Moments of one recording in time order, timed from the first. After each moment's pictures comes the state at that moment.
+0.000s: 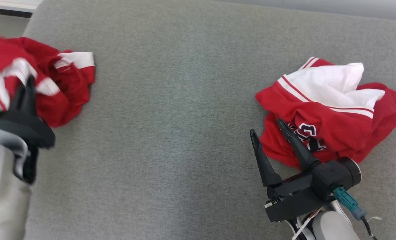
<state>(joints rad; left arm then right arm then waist) -0.82 0.37 -0.22 0.87 -0.52 -0.12 -0.26 -0.23 -0.08 0.27 0.03 0.10 0.13 -0.14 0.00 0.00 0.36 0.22</state>
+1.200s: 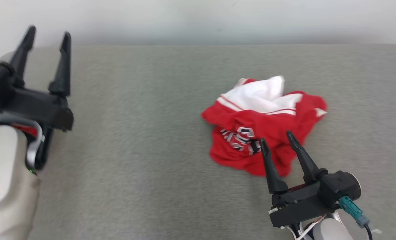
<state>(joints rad) -0.78 0.37 -0.22 0.45 -0.37 -0.13 -0.26 -0.20 -0.05 0.22 0.14 0.16 0.13 -0.24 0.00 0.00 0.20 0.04</state>
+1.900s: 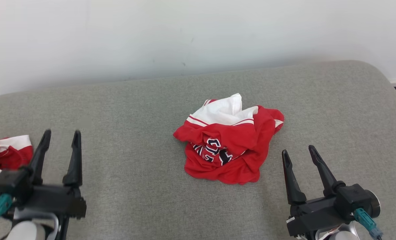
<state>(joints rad) -0.28 0.31 -0.10 0.21 -0.37 -0.05 -0.26 -0.13 -0.06 0.11 0.17 0.11 0.13 -0.26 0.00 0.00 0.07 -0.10</state>
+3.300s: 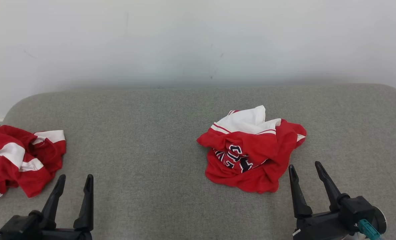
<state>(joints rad) -0.01 0.25 -0.05 0.06 -0.39 -0.09 -0.24 -0.06 -0.05 0.07 0.17 0.11 0.13 -0.24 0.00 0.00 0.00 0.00</state>
